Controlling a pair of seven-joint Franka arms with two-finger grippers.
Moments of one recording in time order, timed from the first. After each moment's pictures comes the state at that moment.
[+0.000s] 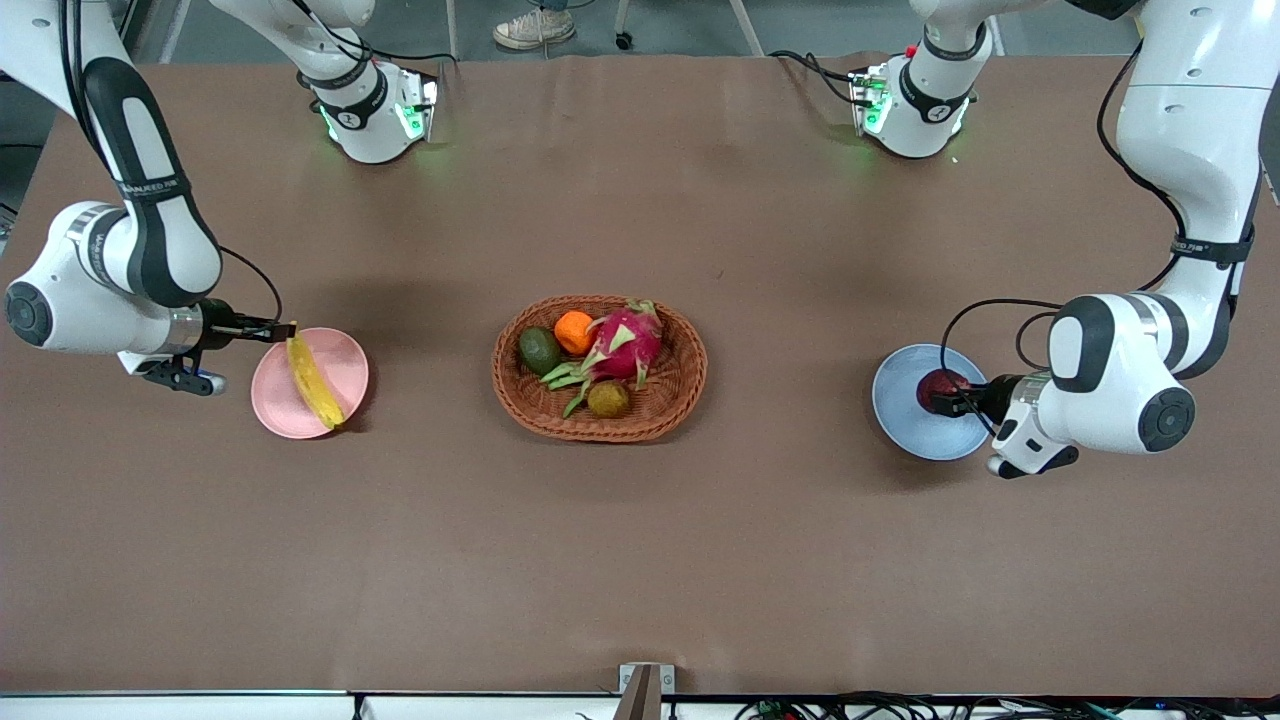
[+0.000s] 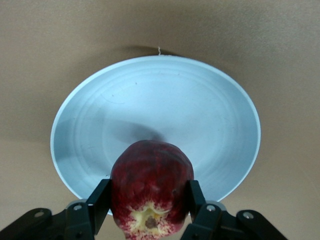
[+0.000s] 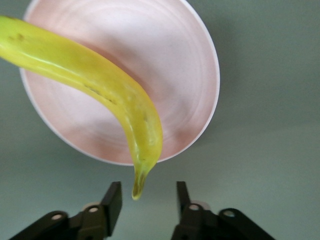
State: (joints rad) left arm 0.16 0.60 -0.20 -1.71 -0.09 1.95 -0.18; right arm -0.16 0.26 -0.05 -2.10 0.15 1.97 -0.04
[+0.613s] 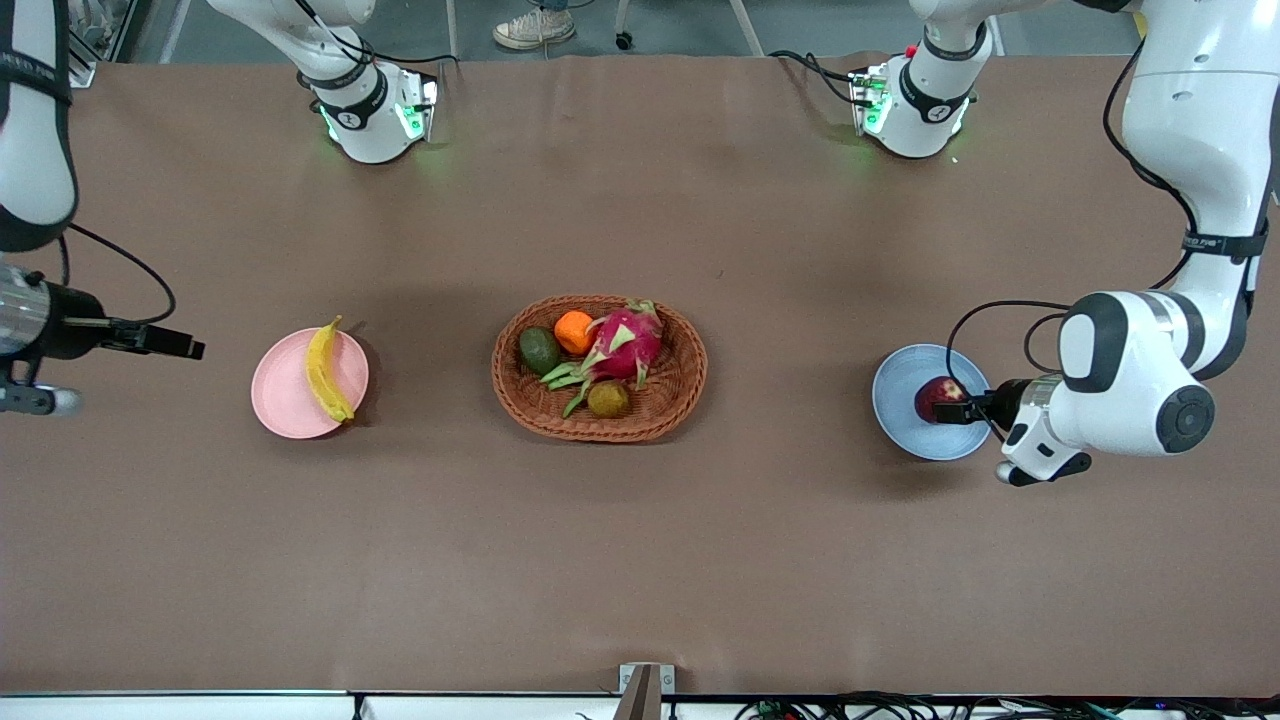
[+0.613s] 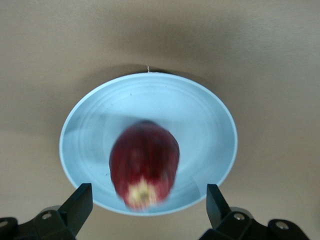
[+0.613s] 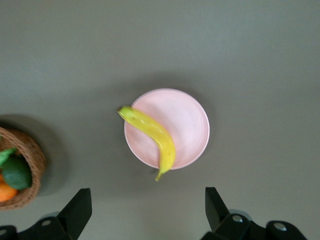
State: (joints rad) left arm 0.16 0.56 -0.20 -1.67 -0.09 1.91 -0.18; right arm -0.10 0.21 -0.03 -1.55 0.09 1.64 0.03
